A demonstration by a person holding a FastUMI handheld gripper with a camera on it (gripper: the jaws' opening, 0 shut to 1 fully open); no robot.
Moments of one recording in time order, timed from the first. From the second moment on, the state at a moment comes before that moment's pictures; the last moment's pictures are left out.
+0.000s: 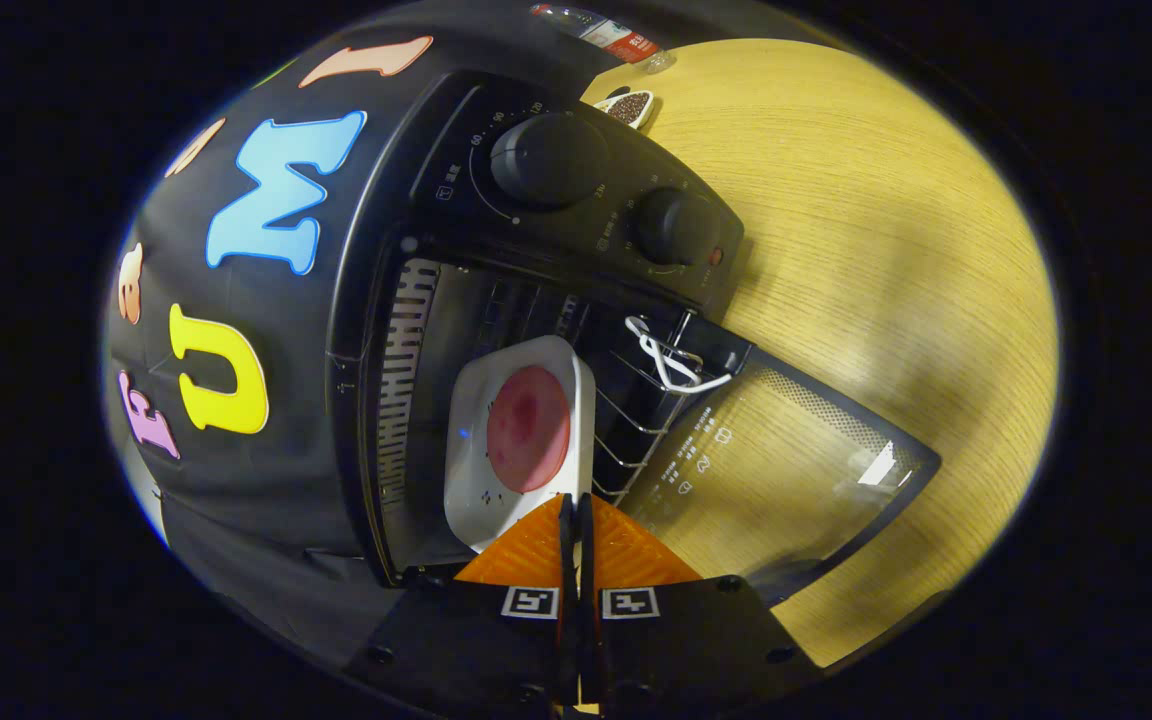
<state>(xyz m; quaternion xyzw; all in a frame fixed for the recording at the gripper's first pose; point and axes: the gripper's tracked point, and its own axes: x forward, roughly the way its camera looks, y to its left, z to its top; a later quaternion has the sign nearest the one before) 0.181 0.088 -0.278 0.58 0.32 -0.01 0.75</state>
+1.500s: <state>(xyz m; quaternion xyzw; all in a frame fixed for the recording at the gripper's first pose) 0.188 0.112 -0.248 0.60 0.29 0.01 0.75</state>
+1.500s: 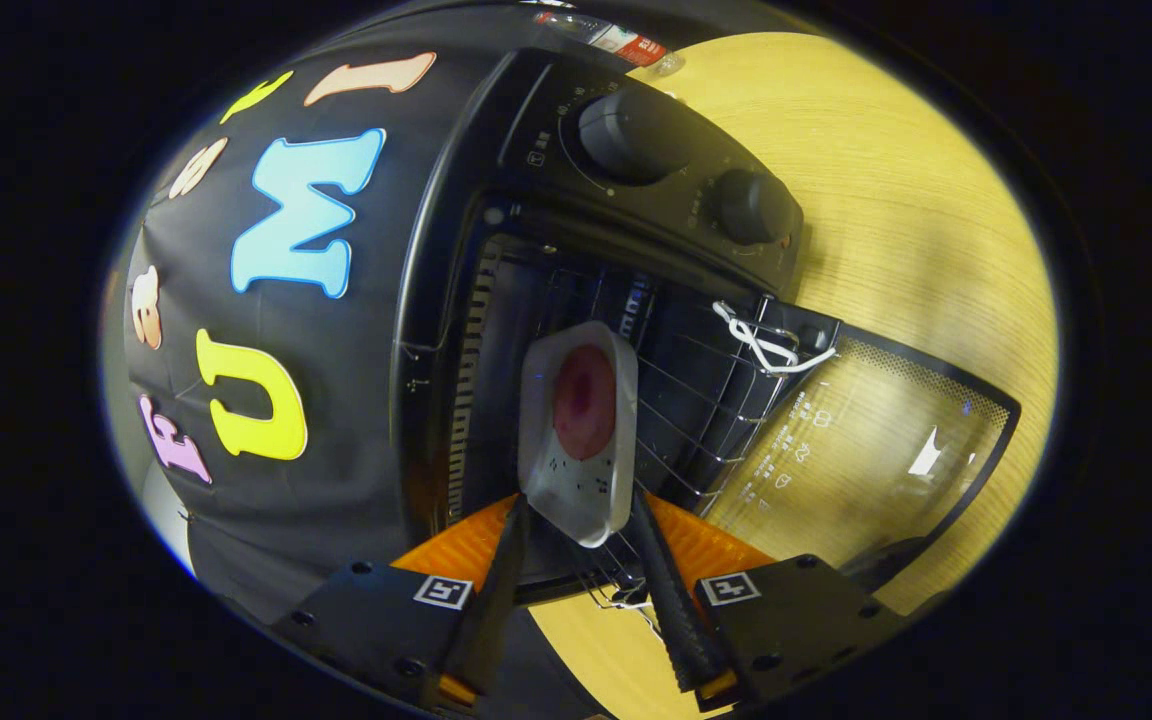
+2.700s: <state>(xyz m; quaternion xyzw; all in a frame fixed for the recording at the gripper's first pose) 0.035 0.106 -0.318 0.21 0.40 0.06 0.89</state>
